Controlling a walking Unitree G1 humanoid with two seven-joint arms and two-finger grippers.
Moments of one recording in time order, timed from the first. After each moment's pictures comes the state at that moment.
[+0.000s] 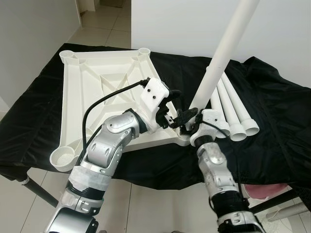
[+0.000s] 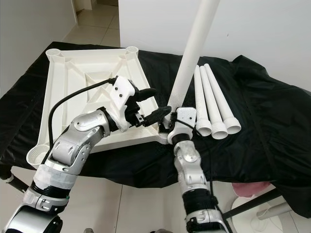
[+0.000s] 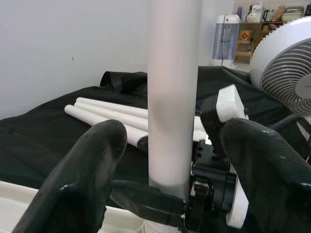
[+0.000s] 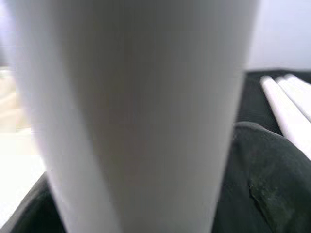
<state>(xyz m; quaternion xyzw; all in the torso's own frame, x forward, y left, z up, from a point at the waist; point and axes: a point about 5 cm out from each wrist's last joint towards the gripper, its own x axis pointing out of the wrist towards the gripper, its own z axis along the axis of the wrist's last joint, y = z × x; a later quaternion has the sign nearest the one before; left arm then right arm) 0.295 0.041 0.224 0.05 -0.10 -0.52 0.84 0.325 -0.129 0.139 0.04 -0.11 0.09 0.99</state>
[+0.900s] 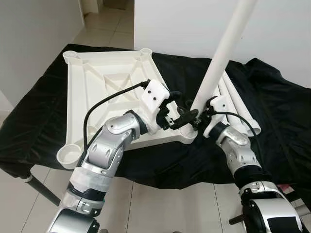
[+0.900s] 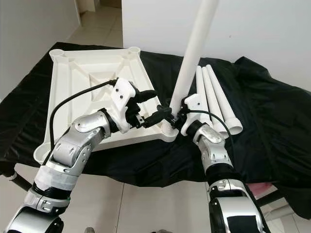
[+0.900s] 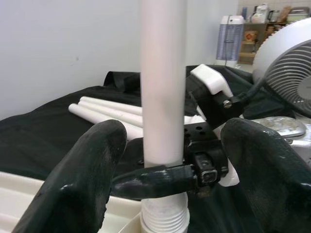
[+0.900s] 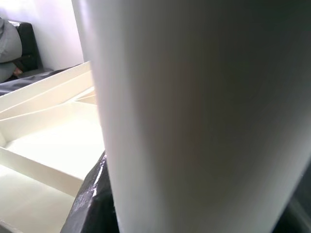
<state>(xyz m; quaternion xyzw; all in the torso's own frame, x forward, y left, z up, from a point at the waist) 0.295 0.039 0.222 0.04 -0.10 -0.52 0.84 0.352 -0.160 0.148 0.00 -0.07 0.33 0.94</state>
